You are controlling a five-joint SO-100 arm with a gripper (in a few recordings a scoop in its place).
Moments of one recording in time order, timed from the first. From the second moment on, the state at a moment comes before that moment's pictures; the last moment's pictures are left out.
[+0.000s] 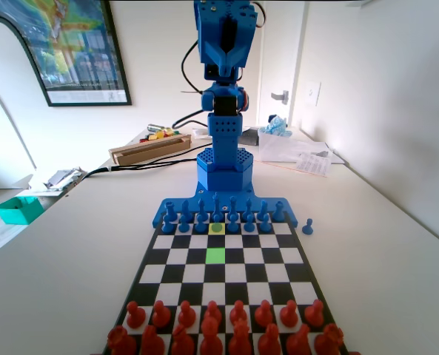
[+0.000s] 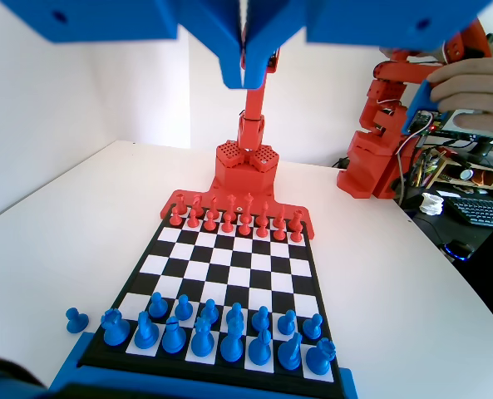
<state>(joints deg) 1.8 174.9 125.8 90.8 -99.2</state>
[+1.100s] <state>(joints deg) 5.9 124.7 98.9 100.5 -112.1</state>
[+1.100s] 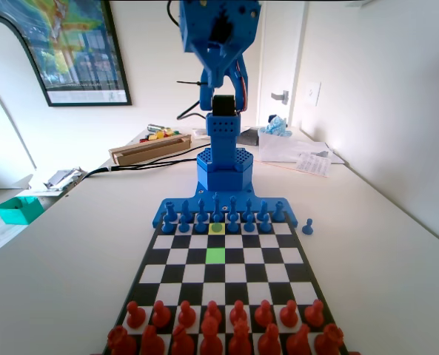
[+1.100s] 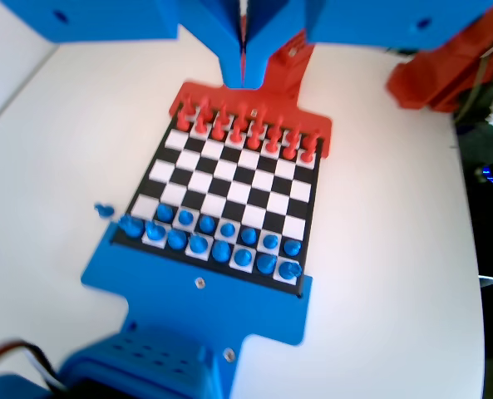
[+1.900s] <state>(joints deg) 17.6 99.6 103.6 87.9 -133.9</state>
